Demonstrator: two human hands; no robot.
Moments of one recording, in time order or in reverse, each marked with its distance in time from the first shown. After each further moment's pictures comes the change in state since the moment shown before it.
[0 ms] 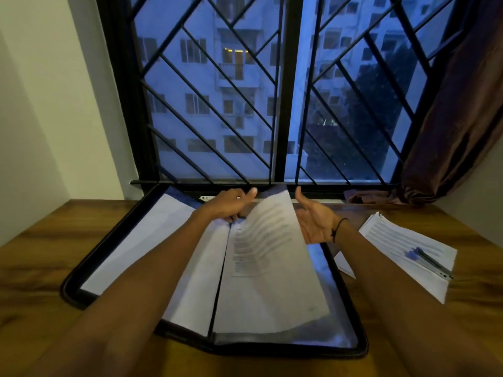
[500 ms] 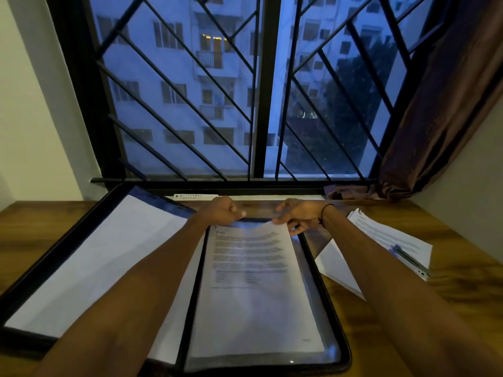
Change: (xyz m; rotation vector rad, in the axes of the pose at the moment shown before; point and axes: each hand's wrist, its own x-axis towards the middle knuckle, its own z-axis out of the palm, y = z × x) left_hand 0.083 -0.028 0.055 0.207 -0.030 0.125; right_hand 0.013 -0.023 -0.068 -0.519 0.285 0.197
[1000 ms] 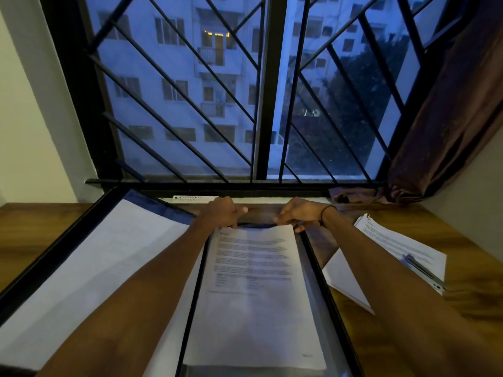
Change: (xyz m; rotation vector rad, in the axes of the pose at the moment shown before) left_hand 0.021 -0.008 0.008 0.153 0.081 -0.072; right_hand 0.034 -0.004 -0.014 -0.280 0.258 -0.031
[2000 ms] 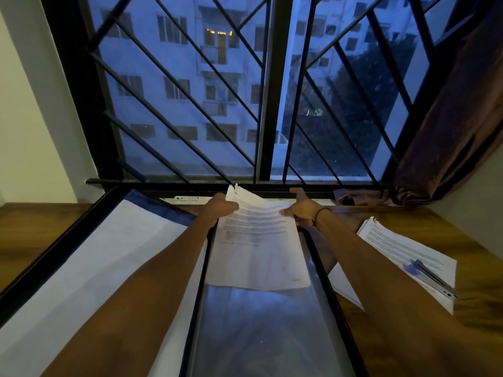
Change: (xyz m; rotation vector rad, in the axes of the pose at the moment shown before) left_hand 0.036 -0.018 0.000 -0.614 -0.024 -0.261; right_hand 0.040 0.005 0.009 0.396 0.267 0.026
